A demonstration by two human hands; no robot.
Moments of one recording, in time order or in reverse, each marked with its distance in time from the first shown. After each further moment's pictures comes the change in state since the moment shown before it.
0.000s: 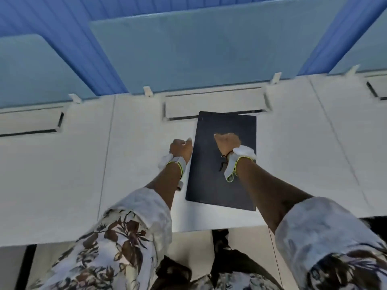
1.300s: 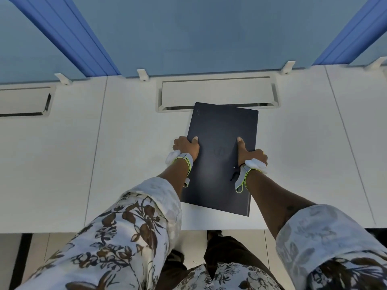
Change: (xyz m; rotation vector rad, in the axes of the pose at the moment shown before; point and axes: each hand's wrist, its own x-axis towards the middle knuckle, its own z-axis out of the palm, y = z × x) left_hand 0.013 0.005 0.049 0.108 -0.006 -0.109; right_hand 0.020 0.077 -0.019 -0.141 0.288 0.440
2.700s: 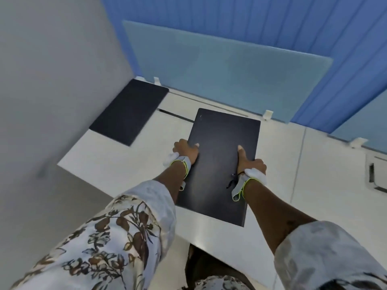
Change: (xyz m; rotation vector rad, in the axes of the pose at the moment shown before) left_hand 0.213 -0.376 -0.560 -0.260 0.344 -0.158; right_hand -0.485 -0.314 0.388 0.032 -0.256 -0.414
